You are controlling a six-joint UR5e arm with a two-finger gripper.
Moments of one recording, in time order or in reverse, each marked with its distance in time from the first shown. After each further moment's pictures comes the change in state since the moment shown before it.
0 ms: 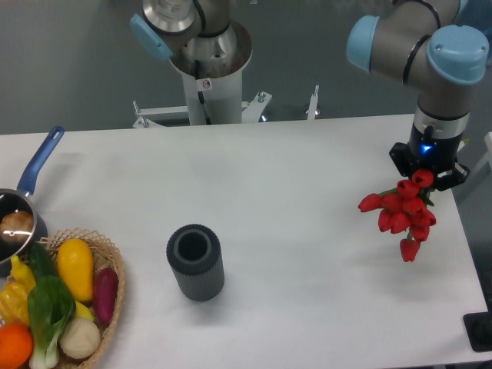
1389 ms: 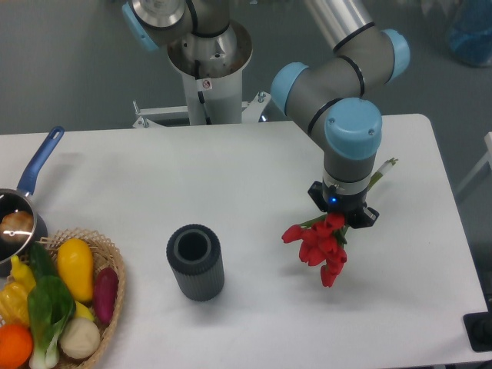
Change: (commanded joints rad) arm -0.239 -0.018 -0.124 0.031 0.104 -0.273
